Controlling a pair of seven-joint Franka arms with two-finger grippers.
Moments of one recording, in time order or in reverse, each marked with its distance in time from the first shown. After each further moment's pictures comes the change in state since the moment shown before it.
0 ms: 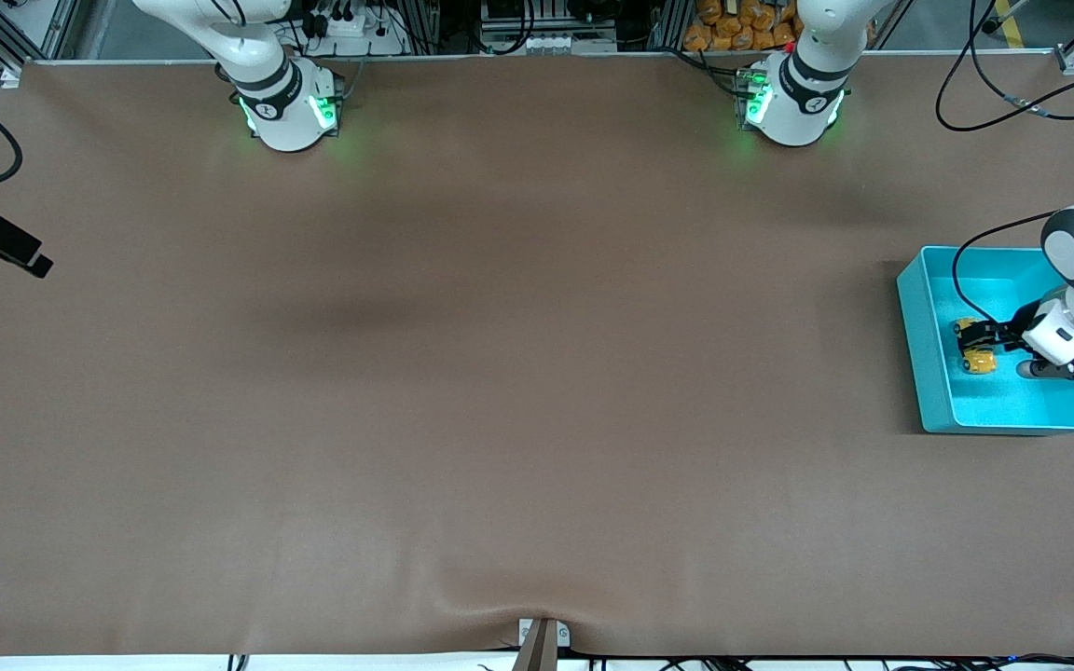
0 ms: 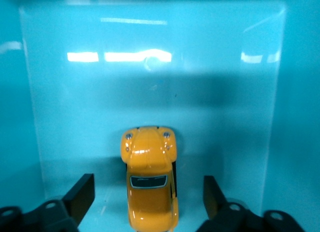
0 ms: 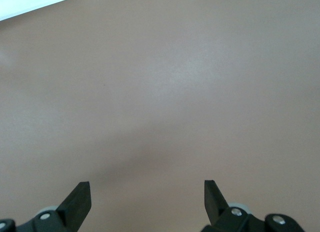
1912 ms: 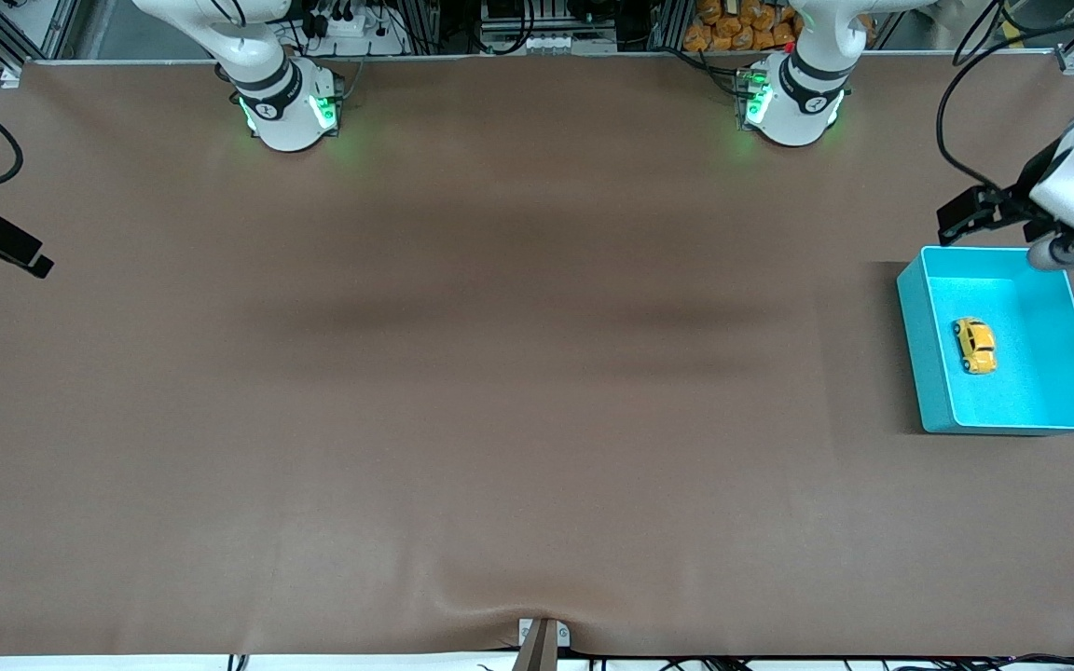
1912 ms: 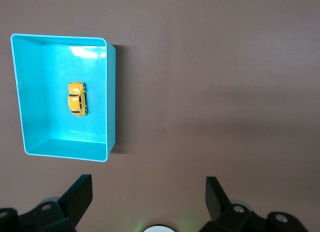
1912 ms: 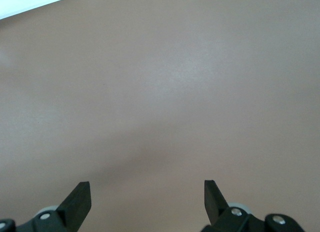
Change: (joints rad) left arm -0.586 -0.510 0.080 0.385 -0.106 -0.944 -0.469; right arm 0.000 0.002 -0.001 0.000 0.000 -0.002 0.000
